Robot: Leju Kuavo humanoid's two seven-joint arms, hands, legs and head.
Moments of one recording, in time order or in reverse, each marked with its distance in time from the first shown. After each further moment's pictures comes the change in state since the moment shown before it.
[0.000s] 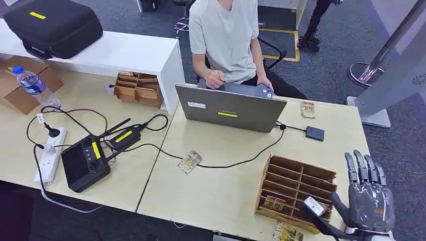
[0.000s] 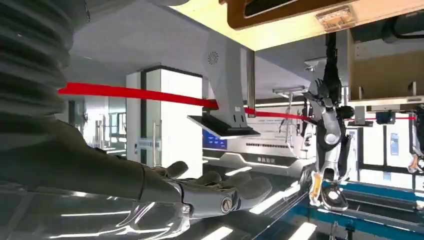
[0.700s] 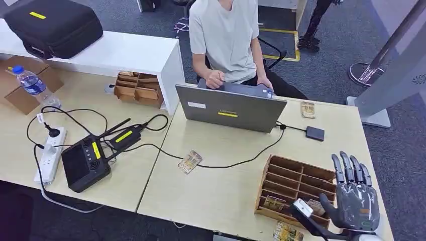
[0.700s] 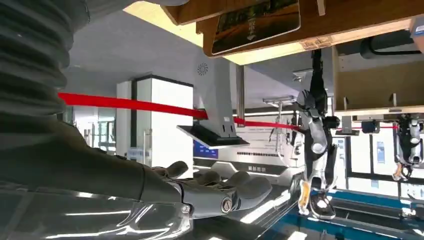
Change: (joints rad) left arm 0.000 -0.002 0.000 0.000 -0.003 -0.001 0.000; right arm 0.000 0.023 0.042 0.024 0.006 0.000 -0.001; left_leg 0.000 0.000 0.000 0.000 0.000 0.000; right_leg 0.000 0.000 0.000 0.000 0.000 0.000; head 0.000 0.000
